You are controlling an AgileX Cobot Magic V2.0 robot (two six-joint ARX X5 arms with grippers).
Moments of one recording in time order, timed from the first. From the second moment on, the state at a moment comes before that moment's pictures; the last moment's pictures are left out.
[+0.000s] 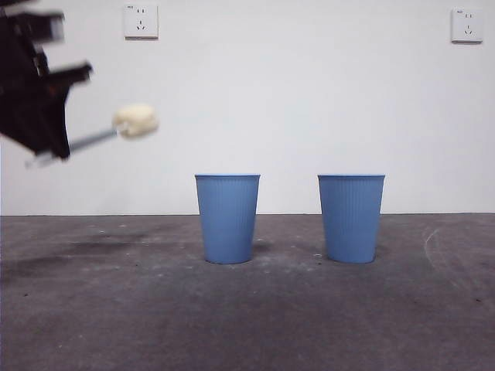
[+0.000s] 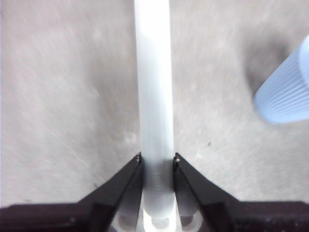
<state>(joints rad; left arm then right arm) -0.17 1.36 1.07 -0.57 0.09 -0.02 -0.07 0.61 1.00 -1.02 -0.43 -0.13</state>
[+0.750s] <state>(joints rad) -0.14 0.79 1.09 -0.93 0.31 0.05 0.02 0.67 0.59 -0.40 -0.52 -0.03</state>
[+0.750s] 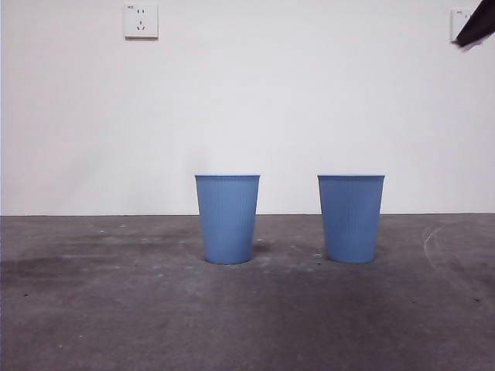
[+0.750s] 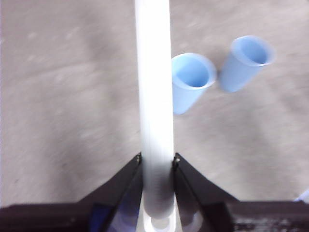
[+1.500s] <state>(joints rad) -0.15 0.67 1.08 -1.05 0.33 0.05 0.35 1.19 0.30 0.53 -0.08 0.04</state>
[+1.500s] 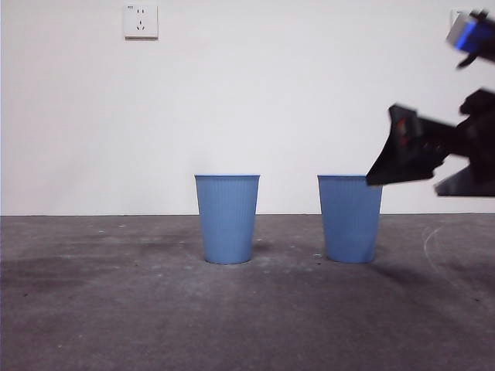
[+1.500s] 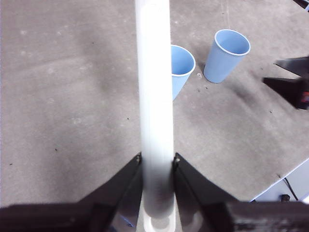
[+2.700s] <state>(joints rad) -0.17 0.68 1.08 -1.05 0.33 0.07 0.35 1.86 0.54 1.00 -0.08 0.01</state>
